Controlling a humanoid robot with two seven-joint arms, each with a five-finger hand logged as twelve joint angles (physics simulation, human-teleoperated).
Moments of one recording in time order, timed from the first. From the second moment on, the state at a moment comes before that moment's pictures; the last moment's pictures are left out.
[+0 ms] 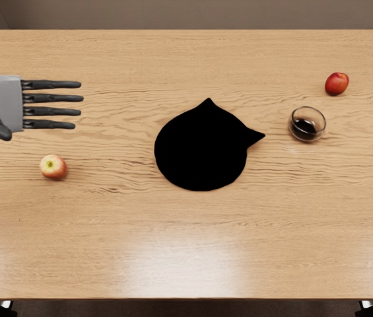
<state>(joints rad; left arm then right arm) -1.07 1.22 -0.39 -1.50 -0.51 -0.61 0.61 0.02 0.00 -0.11 0.21 -0.18 0.10 -0.54</state>
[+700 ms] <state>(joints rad) -1.08 1.20 -0.54 -1.67 0.10 -0.59 0.61 0.02 0.00 -0.11 0.22 -0.18 0.11 -0.54</state>
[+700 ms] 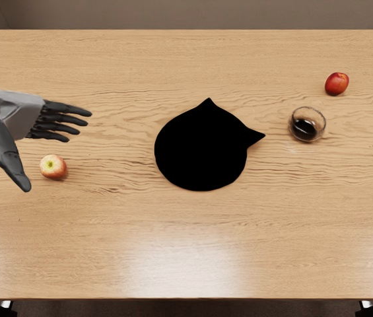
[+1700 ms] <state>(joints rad) -0.79 0.88 -0.44 -1.64 1.14 -0.02 0.61 0.04 0.00 -0.11 0.21 -0.18 0.10 -0.54</state>
